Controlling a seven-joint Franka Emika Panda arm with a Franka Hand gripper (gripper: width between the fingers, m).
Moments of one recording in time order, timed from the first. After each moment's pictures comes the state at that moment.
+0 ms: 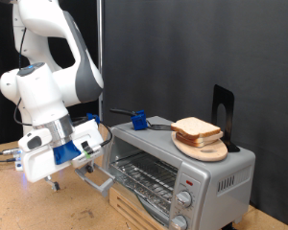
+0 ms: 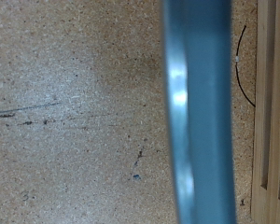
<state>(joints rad) 0.29 -0.05 -0.49 -2.57 0.57 2.68 0.18</state>
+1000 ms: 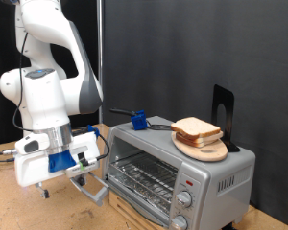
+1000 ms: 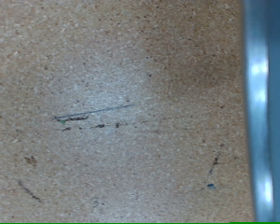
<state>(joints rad) 0.28 0.03 -0.49 -2.57 0.40 2.79 0.33</state>
